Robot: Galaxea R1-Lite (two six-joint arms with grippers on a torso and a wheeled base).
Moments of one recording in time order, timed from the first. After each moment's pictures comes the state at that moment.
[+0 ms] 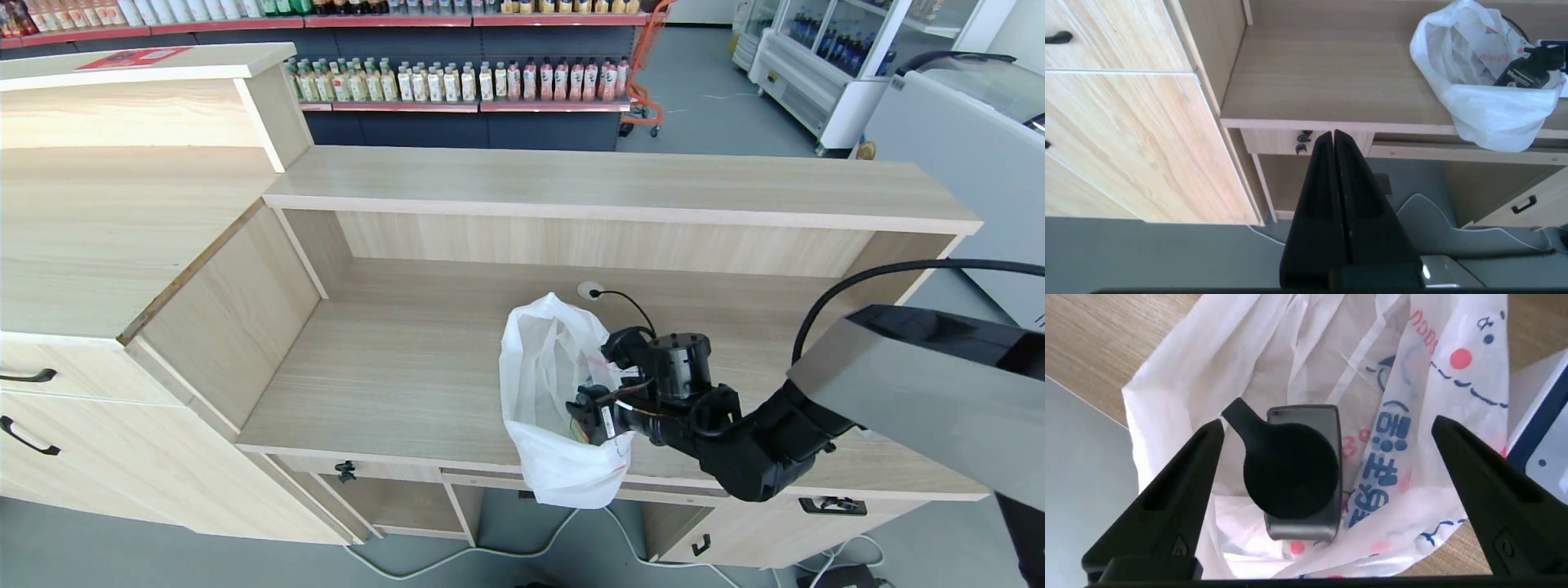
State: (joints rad) left arm 0.00 0.00 0.00 0.00 -0.05 0.02; right arm 0.51 2.27 -1.00 -0.86 -0.03 -0.06
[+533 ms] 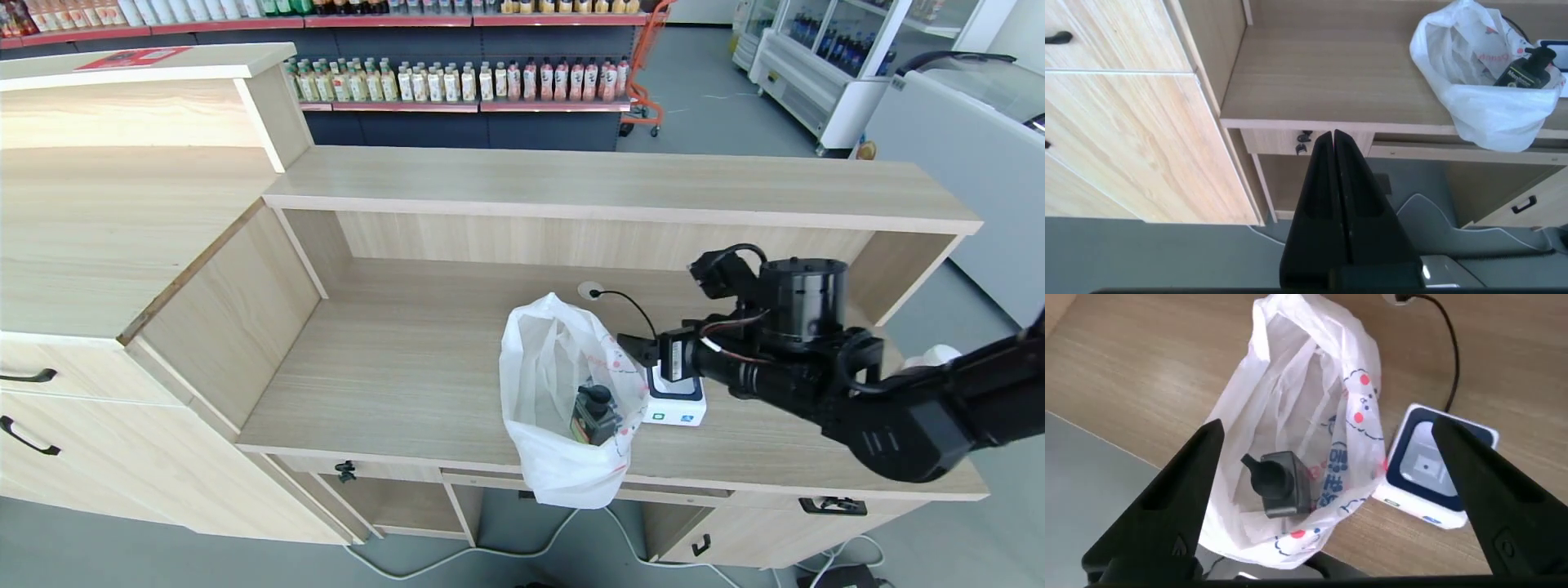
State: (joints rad) left arm 0.00 0.00 0.00 0.00 -0.05 0.02; right arm 0.44 1.86 -0.85 -0.75 -0.04 0.03
